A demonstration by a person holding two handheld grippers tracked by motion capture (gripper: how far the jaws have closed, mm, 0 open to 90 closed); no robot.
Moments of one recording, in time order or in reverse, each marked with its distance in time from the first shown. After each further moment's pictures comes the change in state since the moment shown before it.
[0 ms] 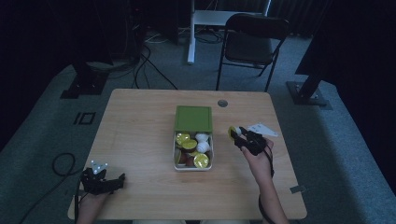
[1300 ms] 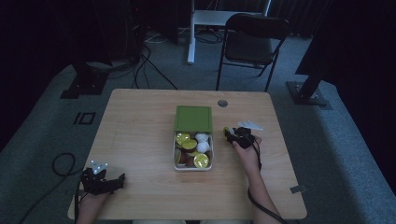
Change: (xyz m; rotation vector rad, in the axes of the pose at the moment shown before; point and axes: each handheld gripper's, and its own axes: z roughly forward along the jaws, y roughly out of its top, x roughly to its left) left arm 0.000 0.000 0.000 -0.001 0.000 0.000; right arm -0.015 -0.024 0.071 0.121 -0.035 0.077
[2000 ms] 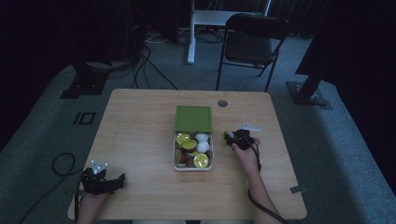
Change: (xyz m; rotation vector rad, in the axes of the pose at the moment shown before) left arm 0.000 0.000 0.000 0.000 0.000 0.000; right arm -0.005 -0.012 0.011 0.072 -0.008 0.007
